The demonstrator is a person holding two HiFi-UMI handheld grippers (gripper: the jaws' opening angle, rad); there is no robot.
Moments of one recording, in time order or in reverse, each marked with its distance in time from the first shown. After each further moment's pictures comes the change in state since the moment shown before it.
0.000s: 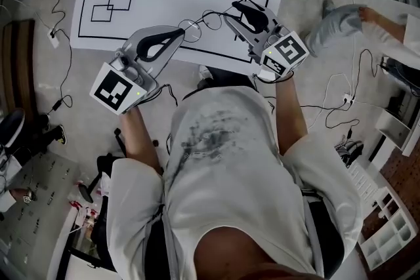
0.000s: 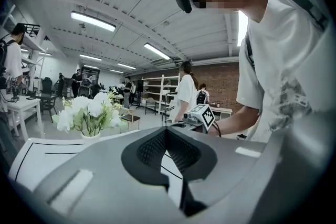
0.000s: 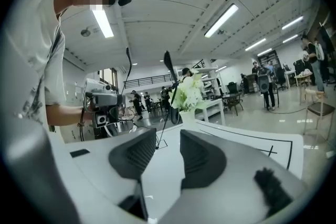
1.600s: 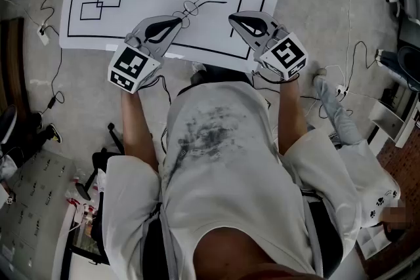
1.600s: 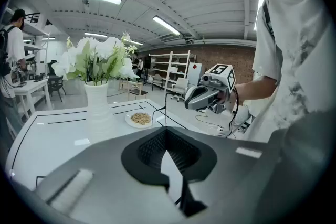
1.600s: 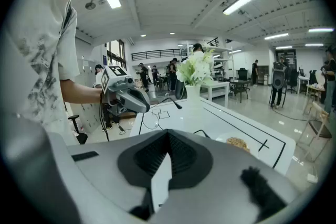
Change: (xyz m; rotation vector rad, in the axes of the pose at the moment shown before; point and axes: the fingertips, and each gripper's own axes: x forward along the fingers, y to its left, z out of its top) left arm 0.043 0.043 -0.106 -0.017 0.219 0.037; right arm -0.010 0.003 -0.049 -0.124 0.310 0.061
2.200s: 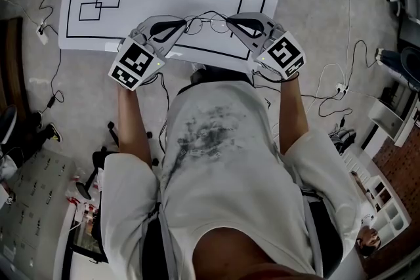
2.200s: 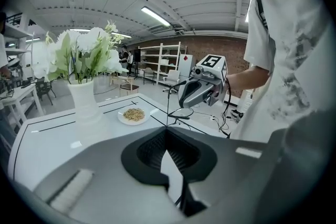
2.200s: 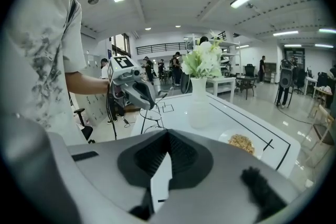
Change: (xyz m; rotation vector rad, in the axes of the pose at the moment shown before) left arm 0.012 -0.008 -0.005 0.077 0.088 -0.091; right arm 0.009 0.007 -0.011 -0.034 0.076 0.058
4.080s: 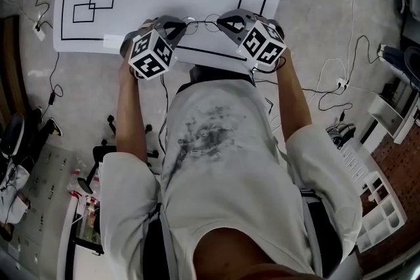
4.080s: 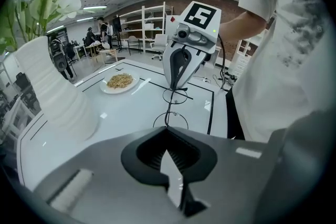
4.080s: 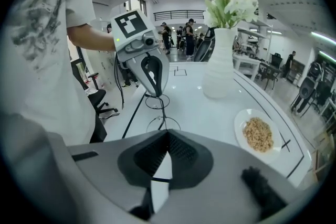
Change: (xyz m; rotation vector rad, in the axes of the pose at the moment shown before) left arm 0.060 -0.001 -0.096 0.148 0.416 -0.077; right arm 0.055 -0.004 -0.082 -0.206 0.357 0.160
